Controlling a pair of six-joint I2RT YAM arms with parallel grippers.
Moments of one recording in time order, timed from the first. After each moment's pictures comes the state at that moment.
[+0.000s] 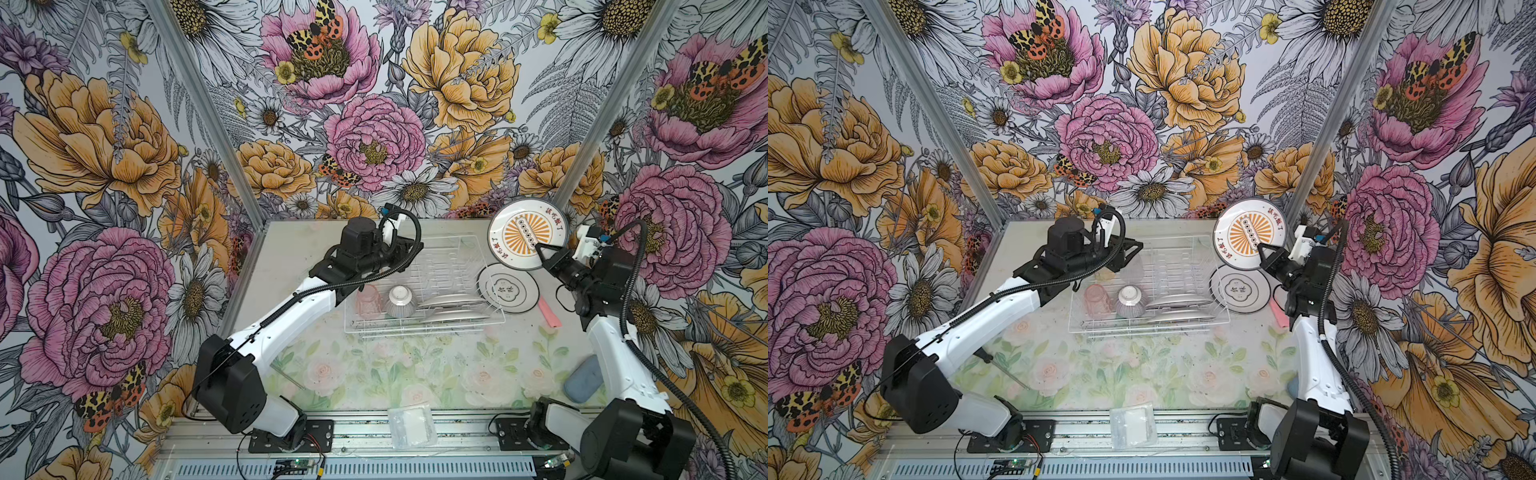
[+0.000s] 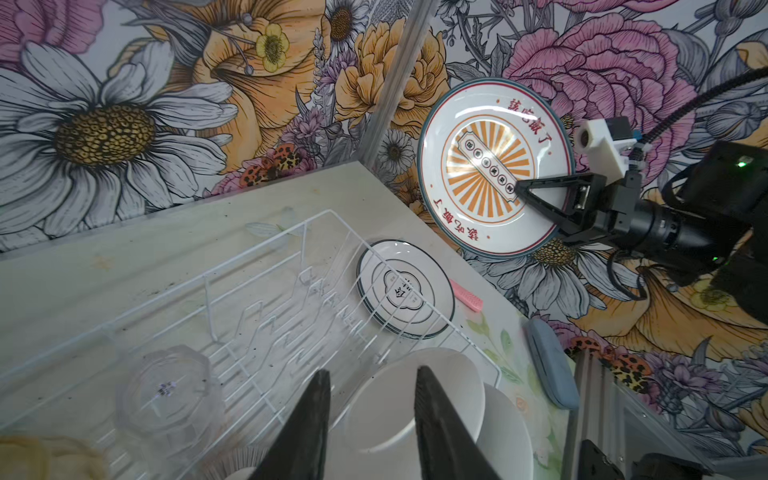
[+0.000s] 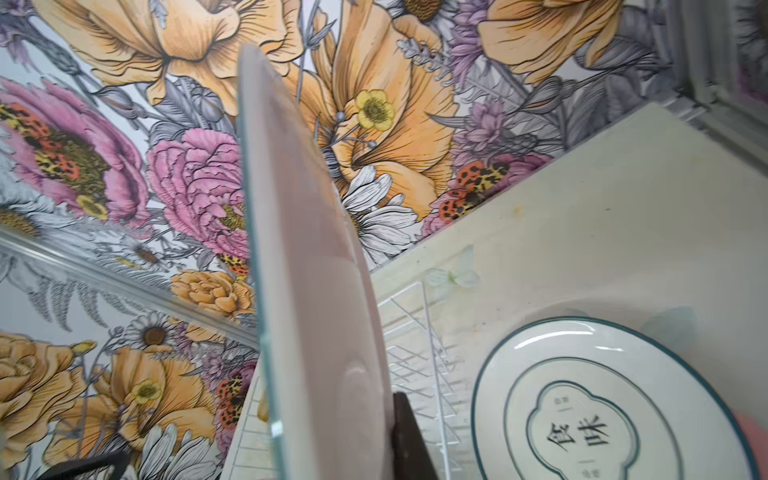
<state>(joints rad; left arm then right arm) -0.59 1.43 1.28 -0.13 0.29 -0.25 -0.38 1.12 0.87 -0.09 -0.64 0.59</state>
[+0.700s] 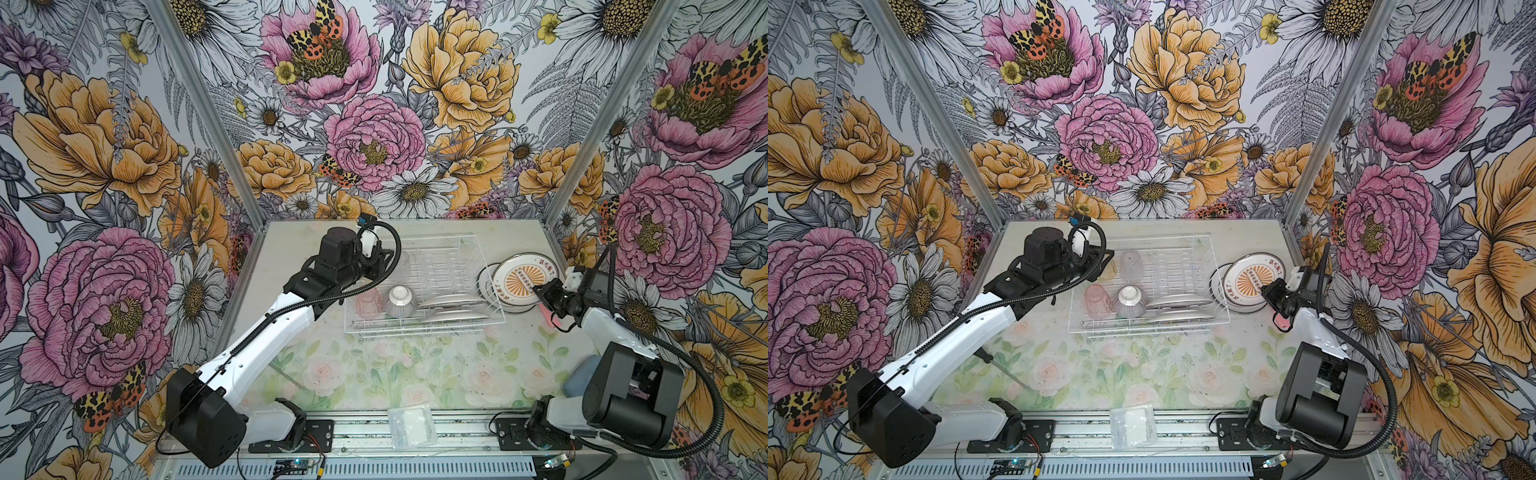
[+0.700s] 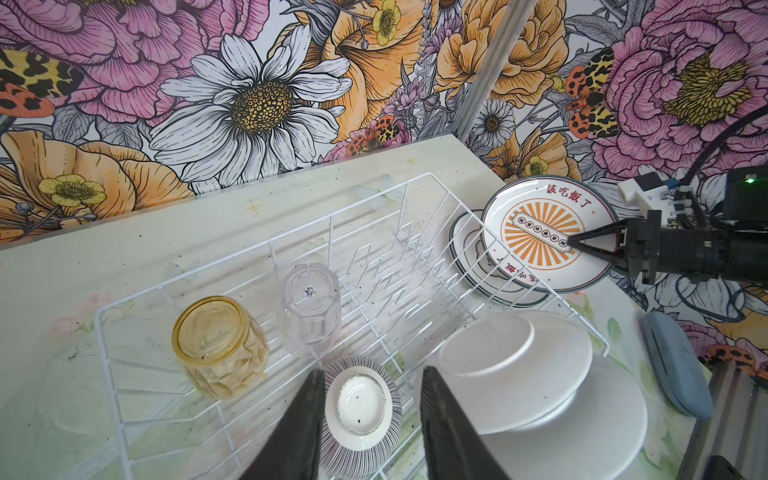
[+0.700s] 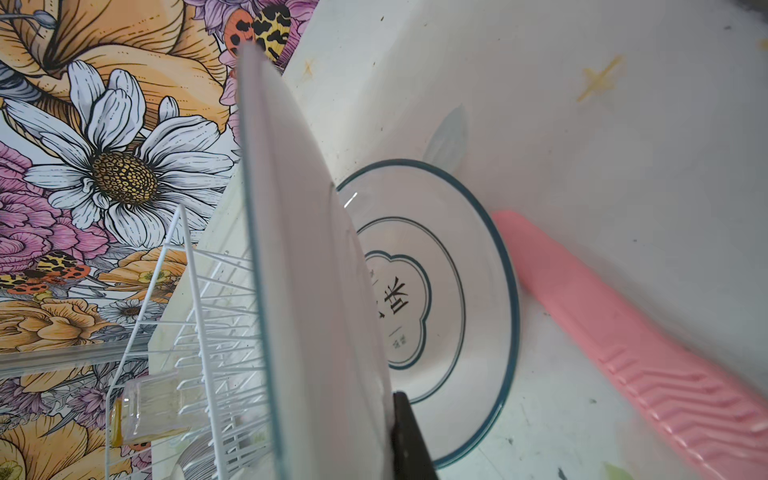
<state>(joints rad) -0.53 1.29 1.18 -0.29 0.13 -0.16 -0.45 1.37 0.76 -0.23 -0.56 0.50</state>
